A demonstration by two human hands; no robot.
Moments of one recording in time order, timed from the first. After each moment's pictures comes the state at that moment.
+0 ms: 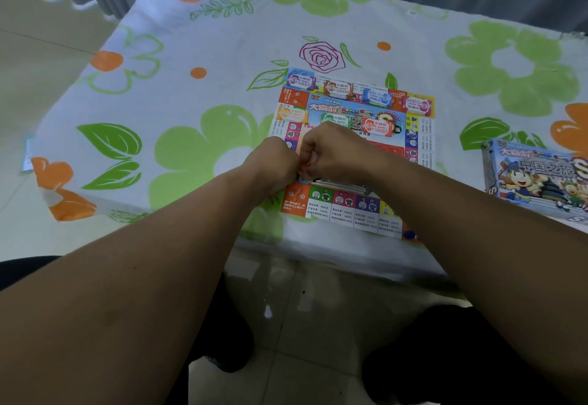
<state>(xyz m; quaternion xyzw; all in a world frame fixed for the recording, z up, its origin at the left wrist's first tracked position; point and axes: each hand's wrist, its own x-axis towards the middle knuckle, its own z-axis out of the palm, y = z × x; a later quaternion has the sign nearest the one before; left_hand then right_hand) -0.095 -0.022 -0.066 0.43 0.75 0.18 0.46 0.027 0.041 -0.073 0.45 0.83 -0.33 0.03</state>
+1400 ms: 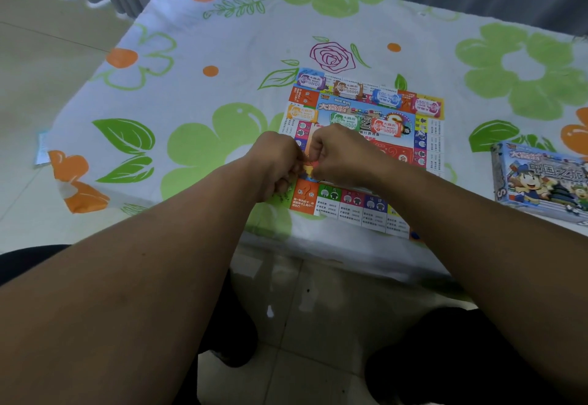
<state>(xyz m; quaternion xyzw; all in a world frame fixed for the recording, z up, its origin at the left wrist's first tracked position) -0.109 -0.019 -0.075 0.25 0.71 0.28 0.59 0.022 0.028 -0.070 0.49 0.81 -0.33 0.02</state>
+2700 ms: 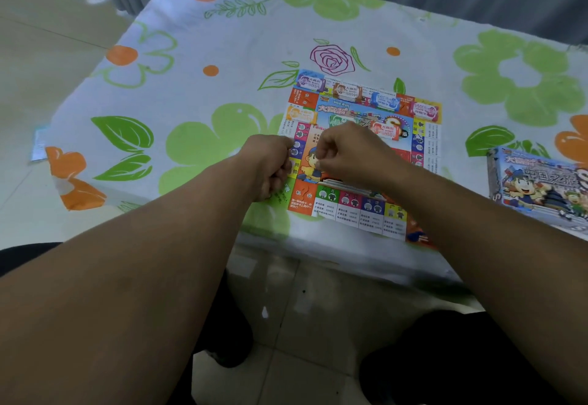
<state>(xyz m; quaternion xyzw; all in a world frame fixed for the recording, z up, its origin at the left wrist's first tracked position) -0.112 -0.020 -0.074 0.15 0.71 0.33 0.61 0.040 0.031 -0.068 0.47 0.83 -0.30 -0.03</state>
